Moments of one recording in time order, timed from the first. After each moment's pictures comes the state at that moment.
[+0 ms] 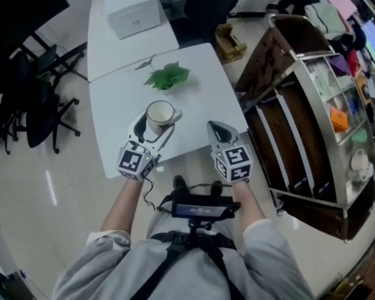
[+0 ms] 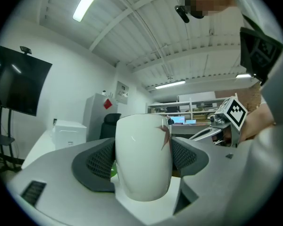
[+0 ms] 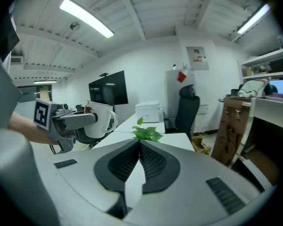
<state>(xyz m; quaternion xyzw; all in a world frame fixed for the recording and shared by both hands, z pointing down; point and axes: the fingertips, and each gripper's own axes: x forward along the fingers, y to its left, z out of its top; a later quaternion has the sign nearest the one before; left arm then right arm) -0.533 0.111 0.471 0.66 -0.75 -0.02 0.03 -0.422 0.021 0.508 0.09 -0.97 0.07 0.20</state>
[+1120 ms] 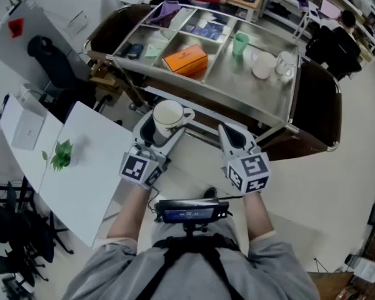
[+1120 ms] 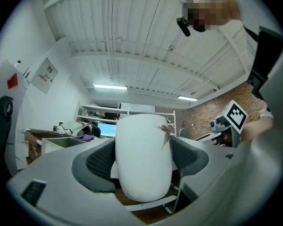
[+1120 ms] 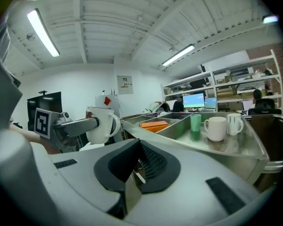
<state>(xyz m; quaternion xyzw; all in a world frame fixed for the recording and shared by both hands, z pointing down) -0.045 -0.165 0.389 0.90 -0.44 -0.05 0.01 0.086 -0.153 0.419 0.46 -0.88 0.12 0.10</state>
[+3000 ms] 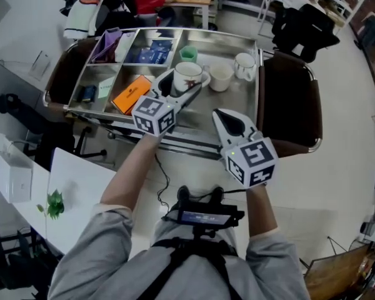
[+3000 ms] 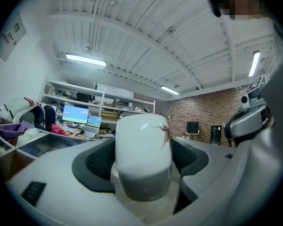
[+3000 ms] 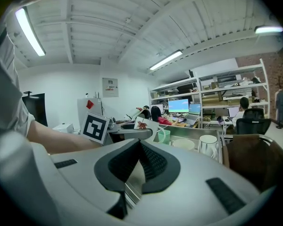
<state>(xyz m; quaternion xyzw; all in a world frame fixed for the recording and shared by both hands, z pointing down) 0.182 -0.395 0.379 0.96 -0.28 0.02 0.04 0.214 -0.260 0.356 0.53 -0.84 0.11 0.09</state>
